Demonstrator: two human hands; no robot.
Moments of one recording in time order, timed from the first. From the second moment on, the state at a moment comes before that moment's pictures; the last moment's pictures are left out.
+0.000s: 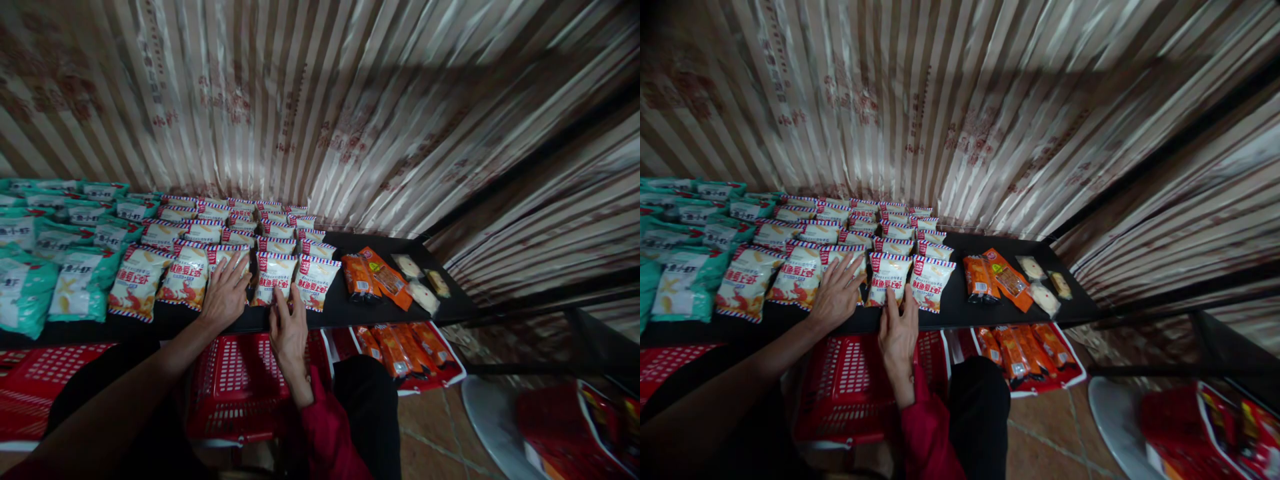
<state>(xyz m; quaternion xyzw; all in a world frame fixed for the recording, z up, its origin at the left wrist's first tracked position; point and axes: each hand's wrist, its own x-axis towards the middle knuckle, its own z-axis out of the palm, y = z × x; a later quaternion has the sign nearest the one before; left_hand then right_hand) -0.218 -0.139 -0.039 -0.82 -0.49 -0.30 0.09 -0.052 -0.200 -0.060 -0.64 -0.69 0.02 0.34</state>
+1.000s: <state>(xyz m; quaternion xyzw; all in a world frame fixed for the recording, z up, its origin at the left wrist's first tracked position) -0.220 -0.134 -0.046 -0.82 -0.47 -0.32 0.09 -0.058 -0.182 -0.056 -0.64 -0.66 -0.05 0.40</state>
